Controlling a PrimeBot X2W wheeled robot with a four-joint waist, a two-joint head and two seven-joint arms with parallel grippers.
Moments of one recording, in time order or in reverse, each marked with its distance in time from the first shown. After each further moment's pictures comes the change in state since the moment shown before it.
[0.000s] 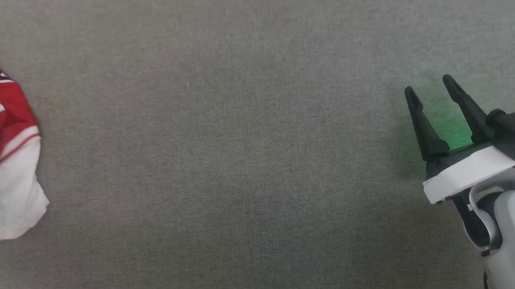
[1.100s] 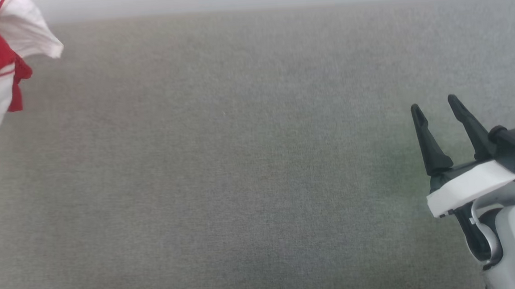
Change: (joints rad) left arm -0.205 0.047 -0.170 -0.049 0.066 -0.095 -0.196; right arm 0.047 0.019 -0.038 0.027 -0.007 0.000 -0.005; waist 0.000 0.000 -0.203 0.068
